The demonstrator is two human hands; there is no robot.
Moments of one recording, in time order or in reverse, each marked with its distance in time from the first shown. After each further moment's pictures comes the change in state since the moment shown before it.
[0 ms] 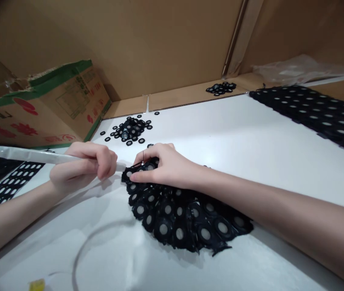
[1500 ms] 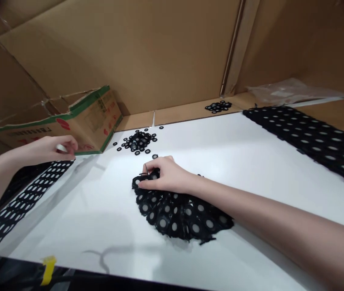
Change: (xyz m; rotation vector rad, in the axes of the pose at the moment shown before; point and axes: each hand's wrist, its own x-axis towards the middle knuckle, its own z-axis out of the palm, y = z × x) left_hand -0.049 0.049 -0.137 1.125 0.103 -0.624; right_hand -0.002 0.003 0.004 0.004 -0.016 -0.119
